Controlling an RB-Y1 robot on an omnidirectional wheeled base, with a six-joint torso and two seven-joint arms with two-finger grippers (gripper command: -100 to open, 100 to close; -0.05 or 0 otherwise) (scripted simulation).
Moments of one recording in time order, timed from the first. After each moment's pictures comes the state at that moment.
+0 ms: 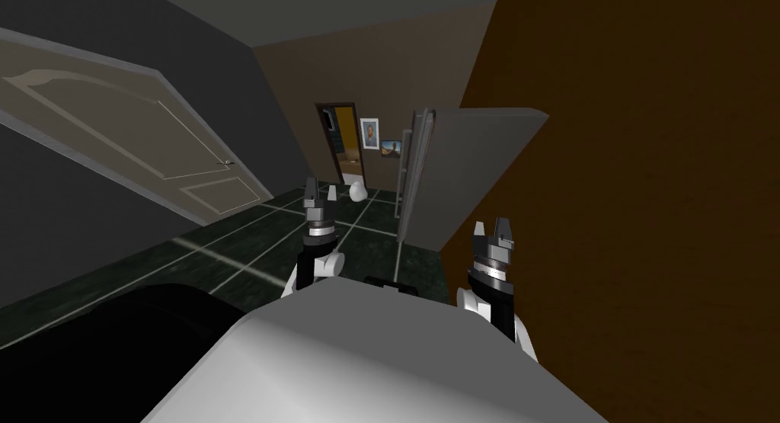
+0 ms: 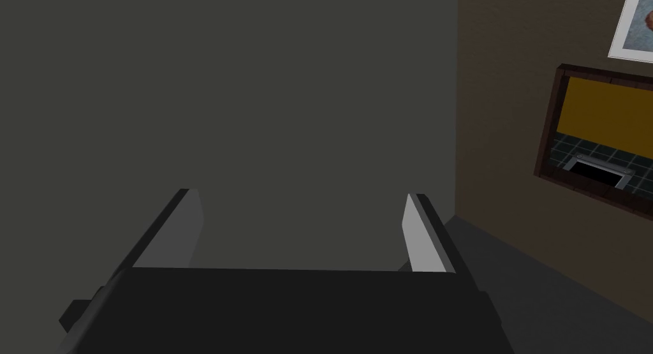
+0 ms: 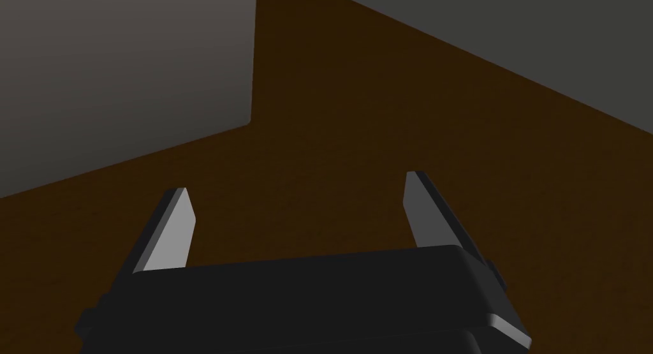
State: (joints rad) left arm 0.47 -0.03 -0.01 -2.39 0.01 -0.54 -0.12; right arm 0.53 0.04 -0.07 -2.24 0.11 -0.50 -0.07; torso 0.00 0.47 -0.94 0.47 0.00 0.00
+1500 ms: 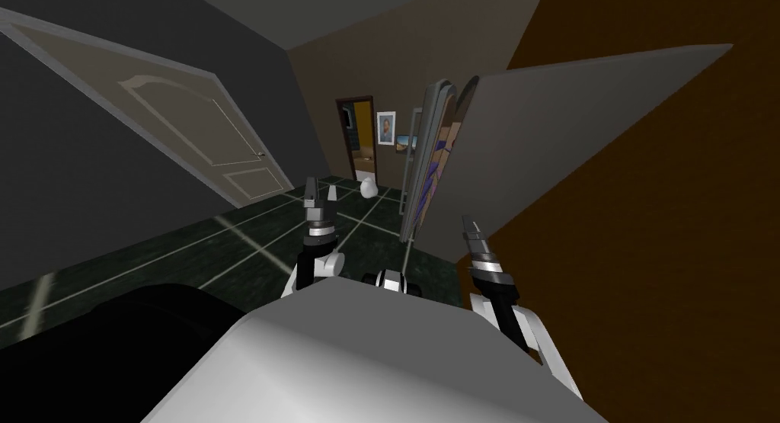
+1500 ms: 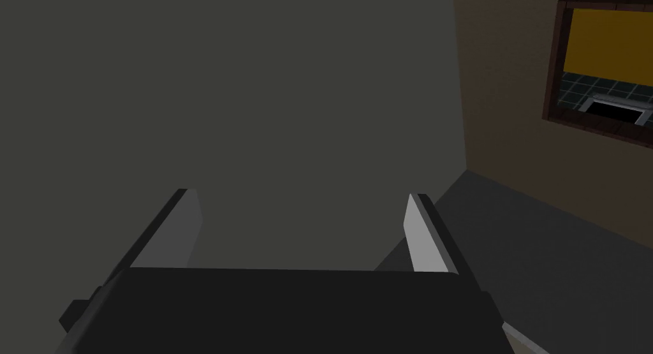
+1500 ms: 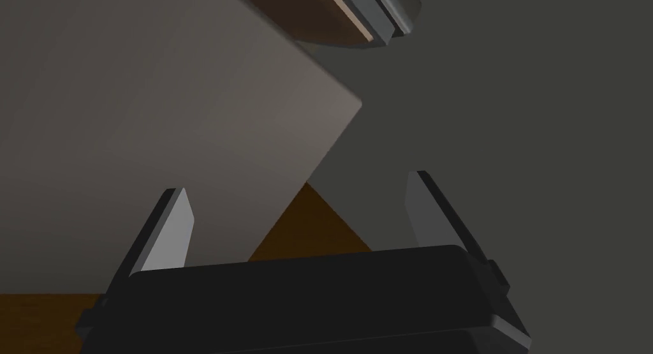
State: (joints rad) left arm 0.47 -0.03 -0.01 -2.39 0.01 -0.54 -0.12; right arm 0.52 -0.19 -0.07 -2.28 0.40 -0.30 0.14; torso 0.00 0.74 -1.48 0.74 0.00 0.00
